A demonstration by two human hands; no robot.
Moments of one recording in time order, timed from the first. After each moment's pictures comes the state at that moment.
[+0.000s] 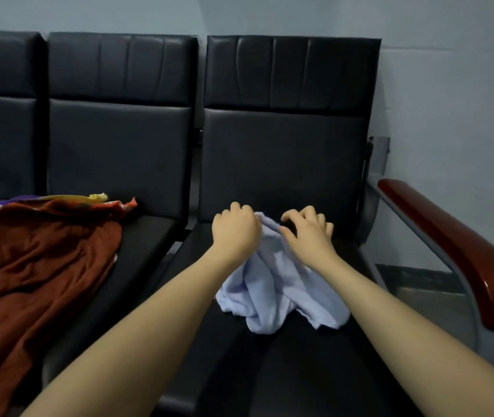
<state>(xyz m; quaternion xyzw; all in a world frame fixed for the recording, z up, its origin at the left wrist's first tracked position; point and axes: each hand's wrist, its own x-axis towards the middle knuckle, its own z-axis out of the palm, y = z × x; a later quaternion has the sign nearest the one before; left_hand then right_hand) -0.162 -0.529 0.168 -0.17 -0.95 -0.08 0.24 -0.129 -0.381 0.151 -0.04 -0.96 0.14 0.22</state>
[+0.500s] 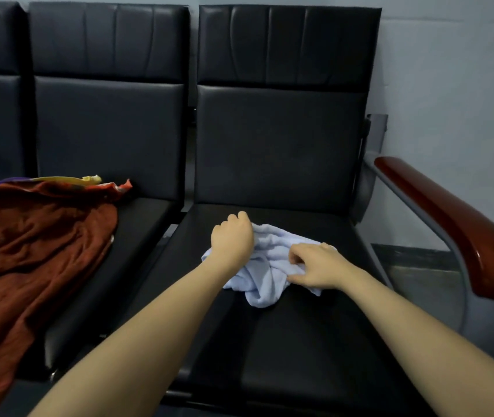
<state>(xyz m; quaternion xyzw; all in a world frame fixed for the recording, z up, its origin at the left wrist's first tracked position) -0.142 -0.534 0.117 -0.16 -0.97 -0.07 0.15 -0.086 -0.350 0.095 0.05 -1.00 0.03 -0.01</state>
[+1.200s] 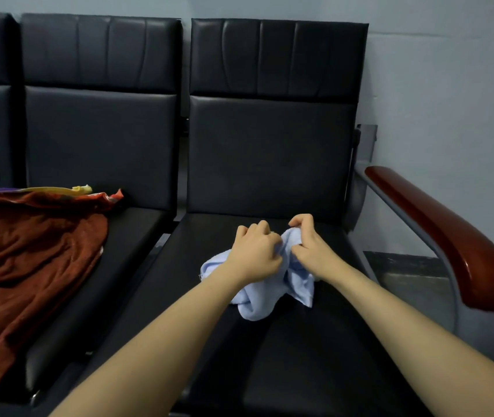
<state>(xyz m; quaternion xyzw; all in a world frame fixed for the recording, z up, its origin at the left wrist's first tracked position) -0.134 -0.504 0.118 -0.35 -0.91 -0.14 0.15 -0.090 -0.357 0.128 0.02 -0.91 0.39 0.10</state>
